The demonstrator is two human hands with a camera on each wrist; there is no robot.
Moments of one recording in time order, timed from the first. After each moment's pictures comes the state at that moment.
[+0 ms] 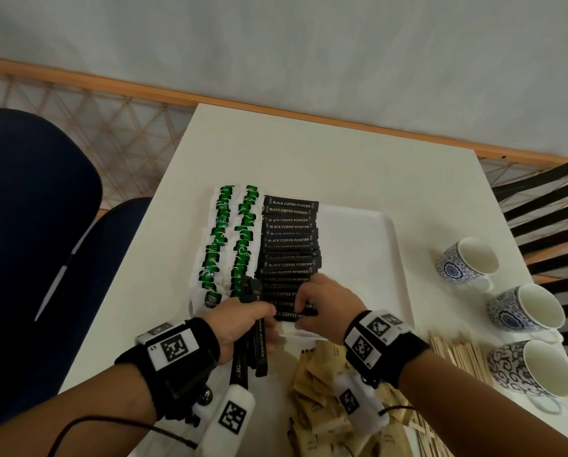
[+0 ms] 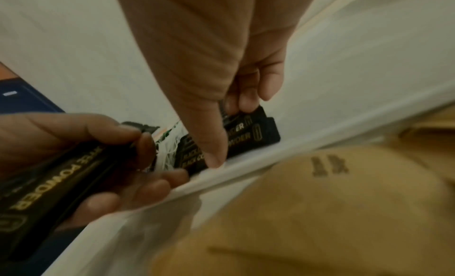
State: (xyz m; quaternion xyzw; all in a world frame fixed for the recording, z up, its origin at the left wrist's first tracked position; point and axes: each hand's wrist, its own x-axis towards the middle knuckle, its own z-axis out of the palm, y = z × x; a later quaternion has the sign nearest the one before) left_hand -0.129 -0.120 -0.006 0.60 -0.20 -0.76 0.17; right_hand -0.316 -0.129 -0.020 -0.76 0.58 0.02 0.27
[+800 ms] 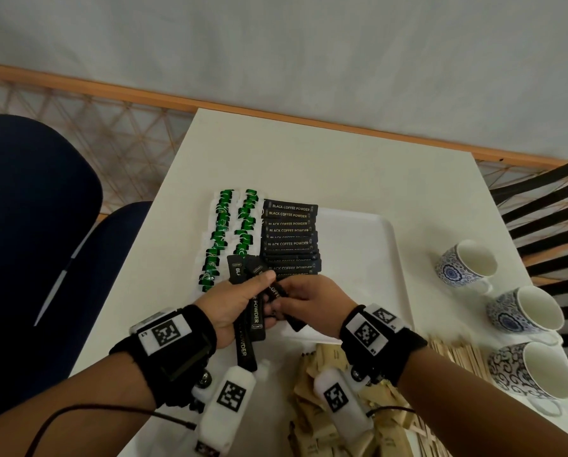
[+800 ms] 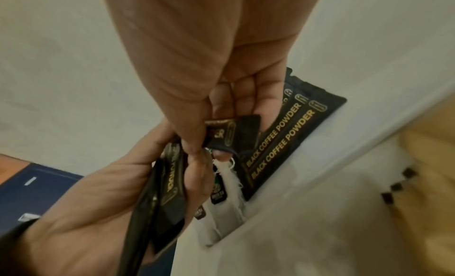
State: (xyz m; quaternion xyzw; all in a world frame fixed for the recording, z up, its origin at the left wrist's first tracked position) left_hand -0.127 -0.137 0.009 0.55 -0.20 -0.76 0.27; right_hand -0.294 -0.133 -0.004 -0.63 0.57 -0.15 0.51
